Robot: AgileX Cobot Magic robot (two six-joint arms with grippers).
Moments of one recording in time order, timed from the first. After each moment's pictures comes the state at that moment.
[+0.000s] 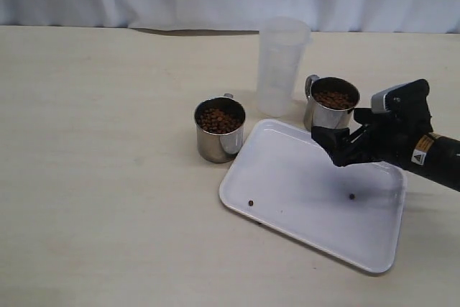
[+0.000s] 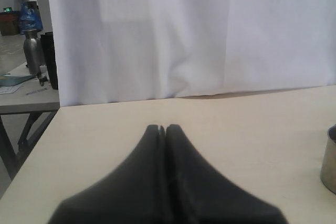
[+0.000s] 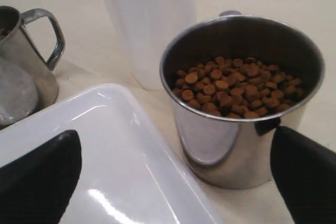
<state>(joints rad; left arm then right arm) -0.08 0.00 0.00 -0.03 0.13 0.11 0.07 1.96 -0.52 -0.72 -0.95 0.26</state>
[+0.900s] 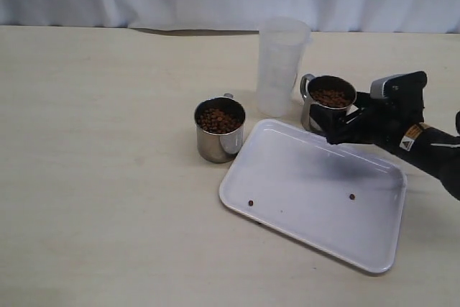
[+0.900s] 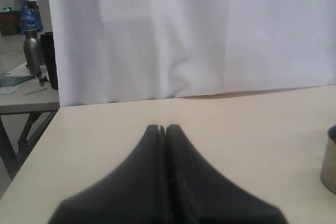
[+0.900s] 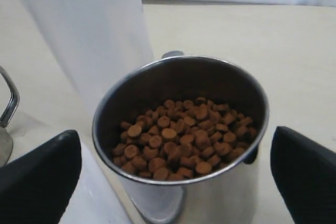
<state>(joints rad) -0.08 0.00 0.00 -0.03 0.13 0.11 0.07 2.11 -0.64 -0.63 -1.09 0.25</state>
